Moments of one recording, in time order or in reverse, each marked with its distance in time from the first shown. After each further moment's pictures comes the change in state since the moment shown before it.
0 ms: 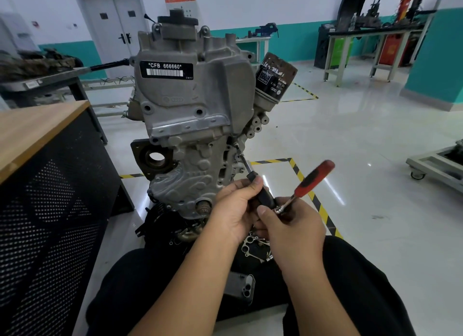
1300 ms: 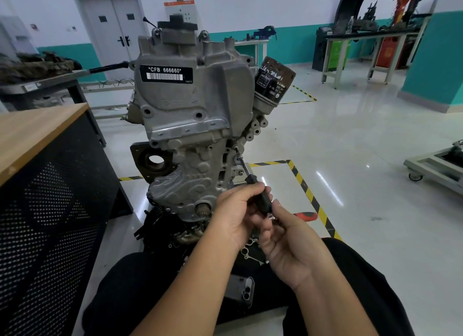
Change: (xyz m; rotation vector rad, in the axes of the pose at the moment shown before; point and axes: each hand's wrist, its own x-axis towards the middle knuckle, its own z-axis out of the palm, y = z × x) left_hand -0.004 0.000 0.000 0.048 -0.026 -0.016; right_hand 0.003 -0.013 -0.005 0.842 -0.241 0.655
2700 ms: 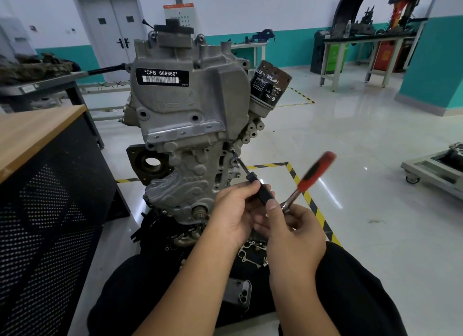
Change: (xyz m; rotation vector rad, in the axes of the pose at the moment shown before) left_hand 0.000 0.006 0.013 -0.087 -0.048 0.036; right_hand 0.013 0.026 -0.007 -0.420 0.324 -0.792
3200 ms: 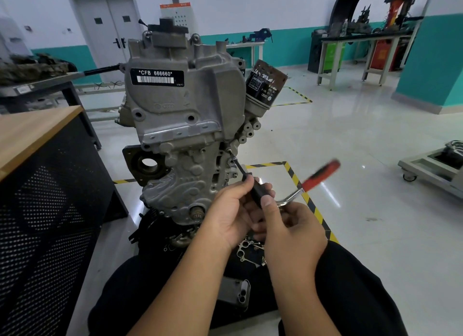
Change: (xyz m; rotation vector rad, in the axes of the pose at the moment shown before) left_hand 0.002 0.001 -0.008 -0.051 -0.111 -0.072; right_hand 0.004 -0.004 -0.003 -0.165 -0.049 -0.136
